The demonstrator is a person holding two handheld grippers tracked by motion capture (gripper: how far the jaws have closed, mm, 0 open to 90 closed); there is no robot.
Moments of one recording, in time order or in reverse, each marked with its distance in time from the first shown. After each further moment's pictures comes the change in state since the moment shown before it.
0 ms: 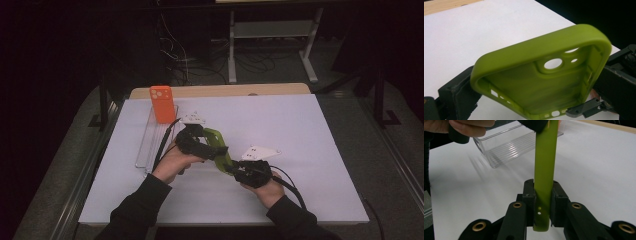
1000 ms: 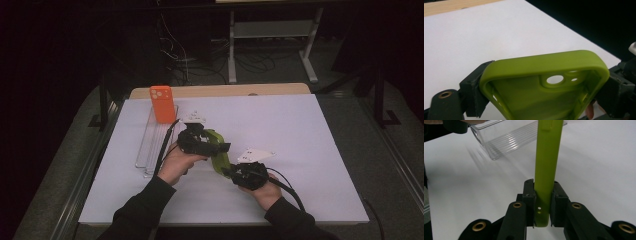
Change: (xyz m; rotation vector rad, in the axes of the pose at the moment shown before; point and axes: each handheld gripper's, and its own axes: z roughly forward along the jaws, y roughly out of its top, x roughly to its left) left arm -0.002 0.001 0.004 -0.050 -0.002 -0.026; right arm 0.004 -0.006 0.010 0.050 0.007 0.015
